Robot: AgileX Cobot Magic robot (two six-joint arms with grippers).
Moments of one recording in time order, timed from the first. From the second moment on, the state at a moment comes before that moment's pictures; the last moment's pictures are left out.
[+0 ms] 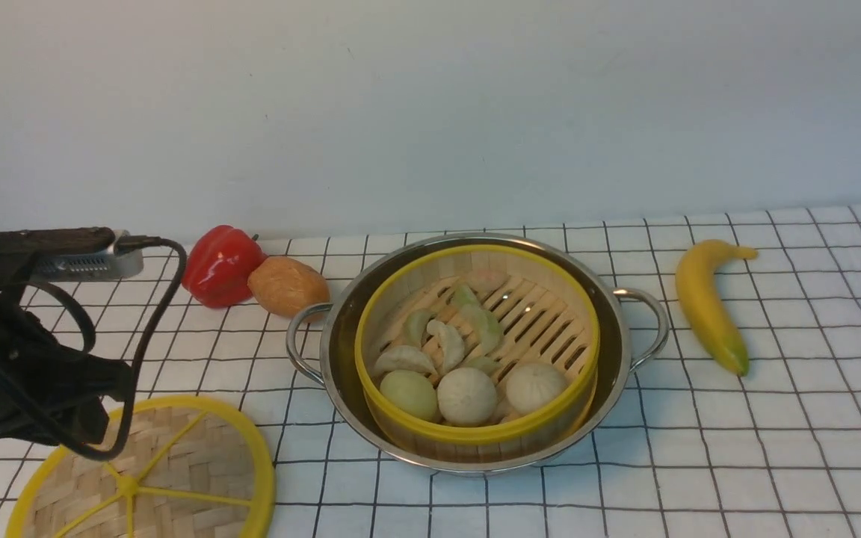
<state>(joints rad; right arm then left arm) 0.27 1.25 -1.75 0.05 1.23 -0.01 0.08 1.41 -0.99 -0.07 1.01 0.11</state>
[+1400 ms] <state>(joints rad) 0.27 0.82 -1.18 0.13 1.24 -0.03 0.08 1.68 -0.99 -0.07 0.91 0.11</state>
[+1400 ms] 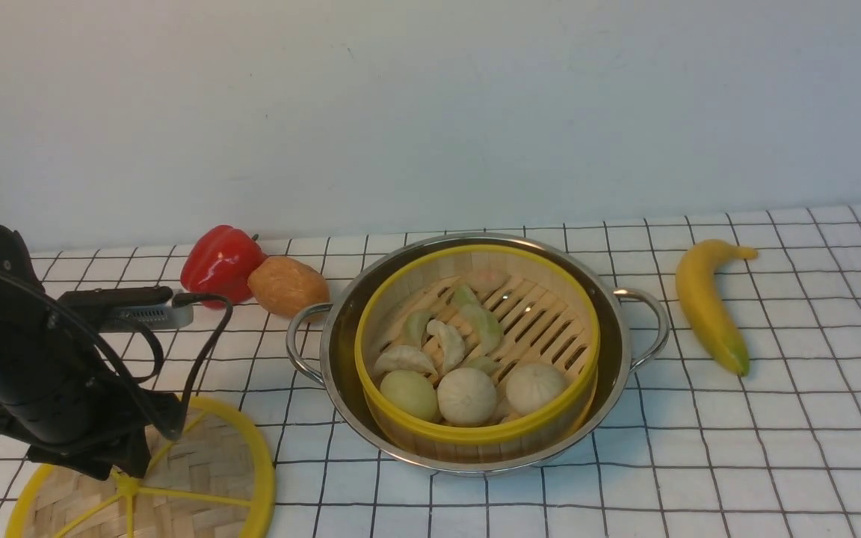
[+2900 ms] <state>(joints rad) 0.27 0.82 -1.18 0.15 1.24 -0.03 0.08 1.65 -1.27 0.02 1.21 0.10</state>
